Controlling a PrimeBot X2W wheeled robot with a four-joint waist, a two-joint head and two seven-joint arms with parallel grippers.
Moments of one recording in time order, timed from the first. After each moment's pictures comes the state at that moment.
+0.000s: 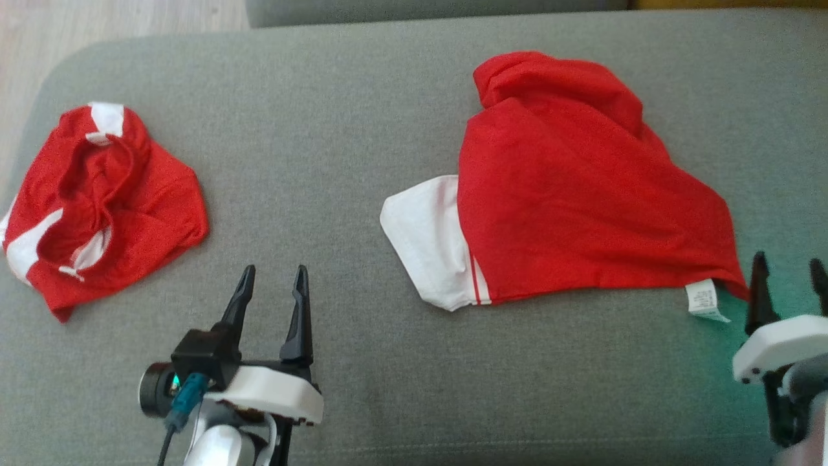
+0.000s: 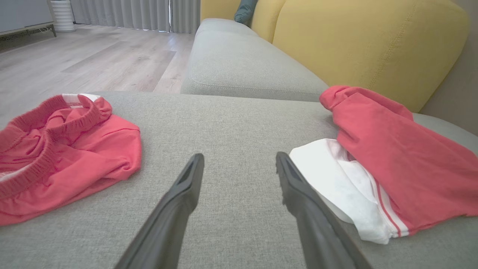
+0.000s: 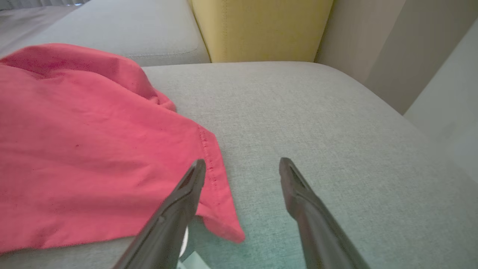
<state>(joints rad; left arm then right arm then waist) -0.02 0.08 -0.31 0.13 -0.23 0.13 -0.25 -0.11 -0.04 -0.34 0.25 -0.03 0.12 0.07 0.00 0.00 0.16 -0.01</state>
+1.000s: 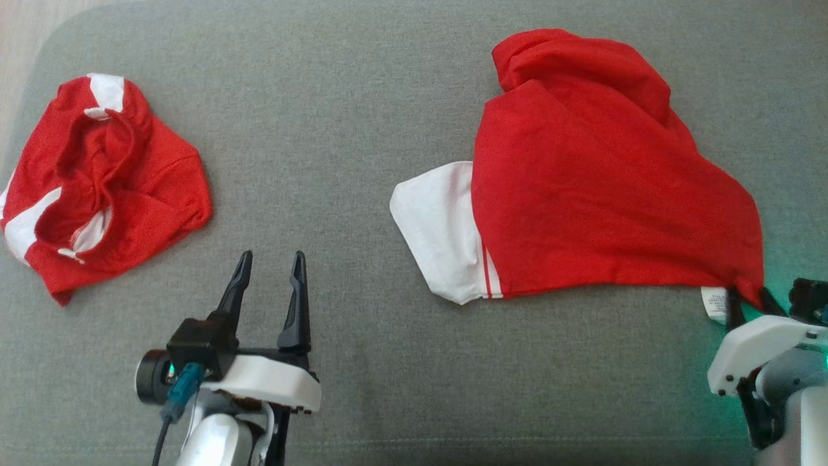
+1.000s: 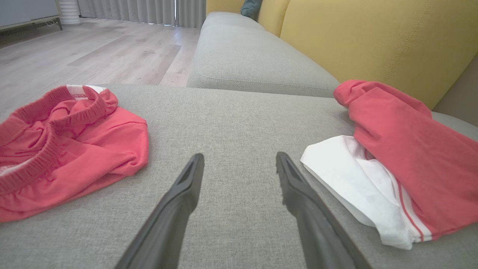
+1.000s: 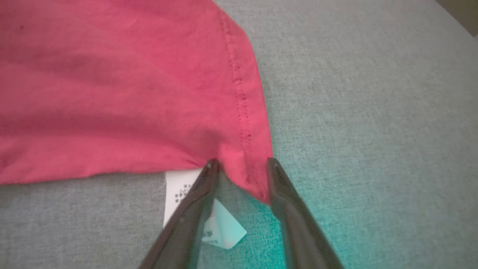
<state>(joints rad) -0.05 0.06 -0.28 0.13 -0.20 0.11 -0.25 -0.14 -0.04 -0.32 0.34 -0.06 0.12 0.25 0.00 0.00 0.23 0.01</state>
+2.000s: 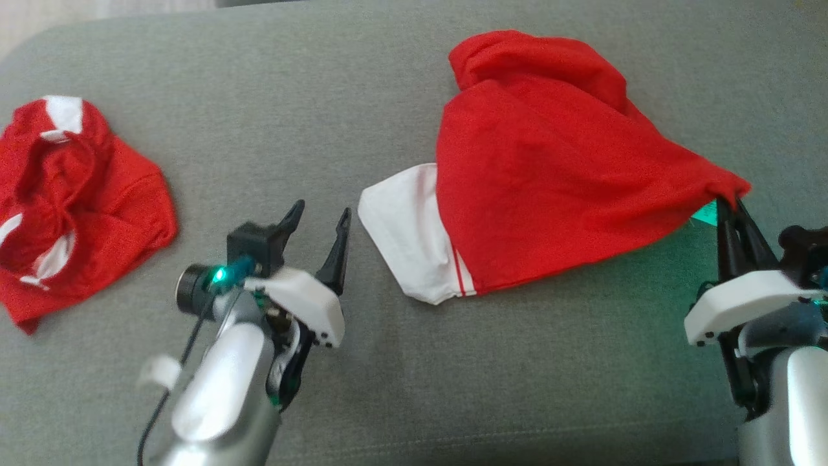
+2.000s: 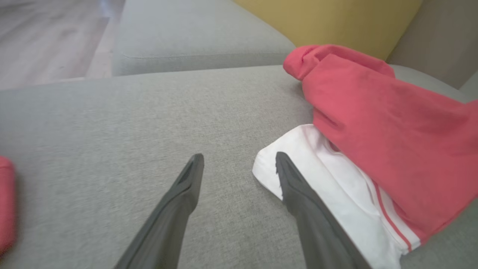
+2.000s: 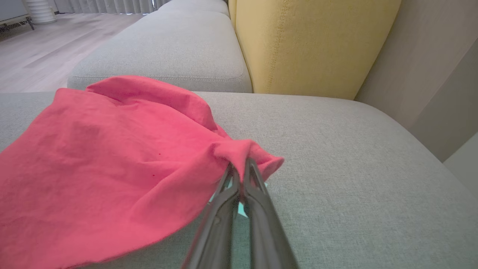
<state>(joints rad) -0.36 0.05 -0.37 0.46 -0.22 -0.01 -0.13 -0.14 -0.04 -0.16 0.05 -0.03 0.12 0.17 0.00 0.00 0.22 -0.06</state>
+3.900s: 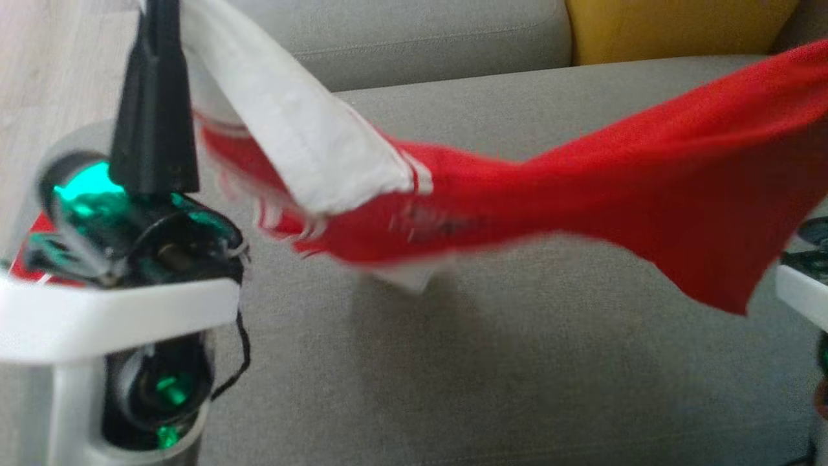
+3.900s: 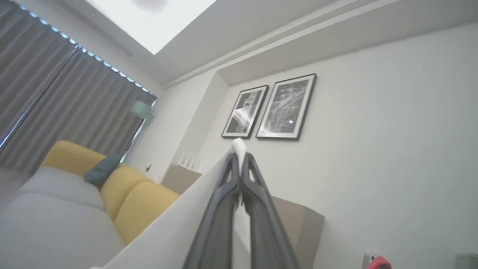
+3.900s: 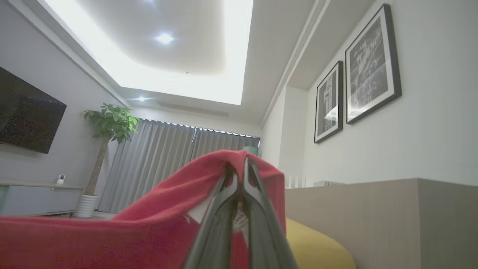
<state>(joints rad) -0.34 0.12 -0.25 -0.57 -0.76 0.12 -0.05 -0.18 -0.12 -0.10 -0.56 0.06 0.12 0.00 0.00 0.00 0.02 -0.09</state>
